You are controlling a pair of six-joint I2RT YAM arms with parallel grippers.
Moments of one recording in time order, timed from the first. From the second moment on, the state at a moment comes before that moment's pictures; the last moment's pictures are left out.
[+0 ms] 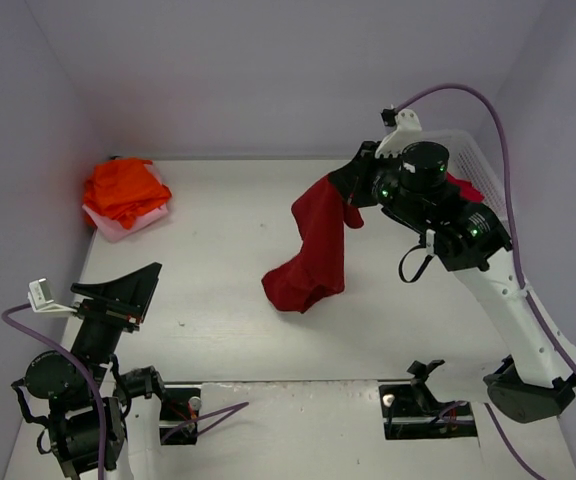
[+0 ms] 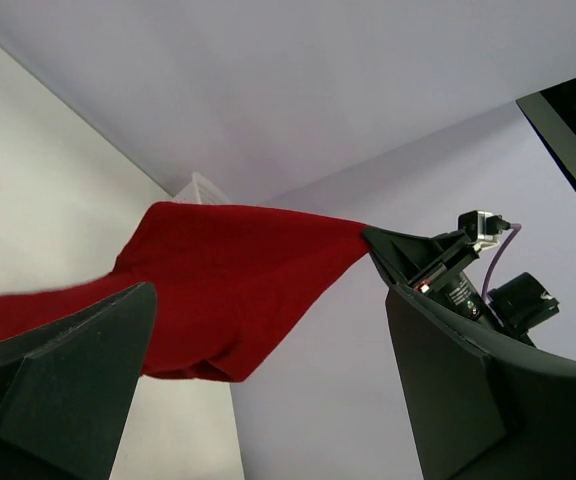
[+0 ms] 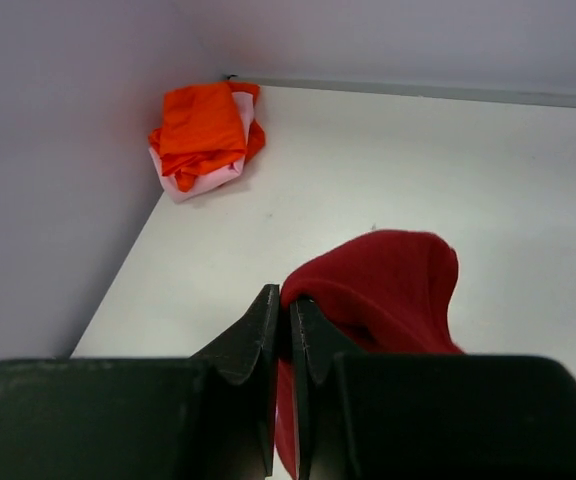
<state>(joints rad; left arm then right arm) 0.32 0.16 0.91 -0.59 0.55 -1.28 0.63 1.26 1.67 -0.65 0.04 0.44</state>
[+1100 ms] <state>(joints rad) 0.32 0.34 0.79 -0.35 0.65 -1.36 0.63 1.37 2.08 -0.69 -0.05 0.45</state>
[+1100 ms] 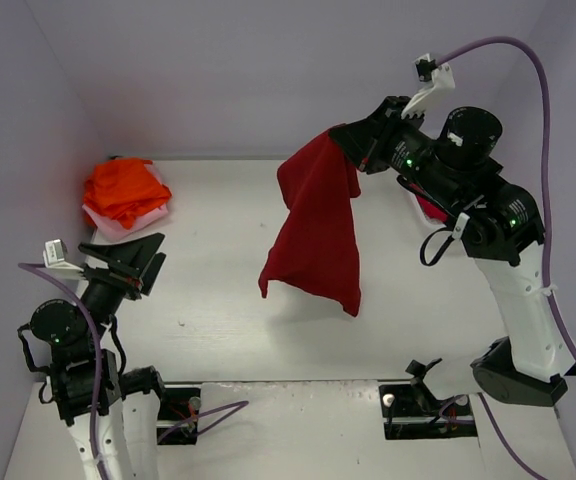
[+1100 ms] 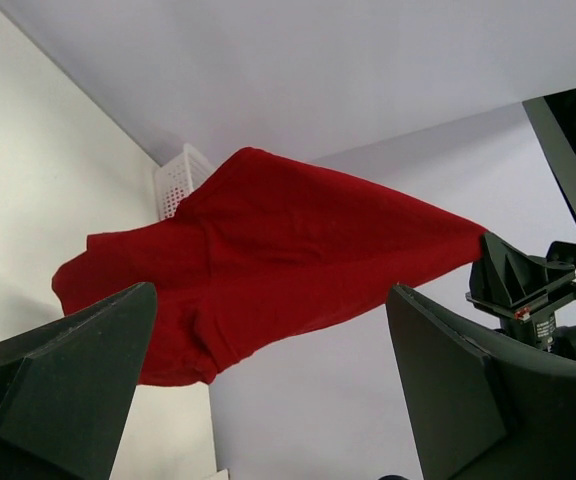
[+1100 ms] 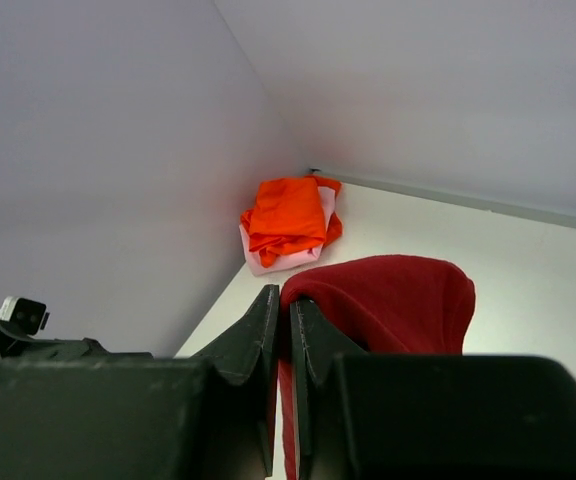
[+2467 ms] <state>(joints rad) -0.44 1.15 1.13 -0.16 0.34 -1.00 0.63 1.28 1.96 -0.71 0.09 0.33</state>
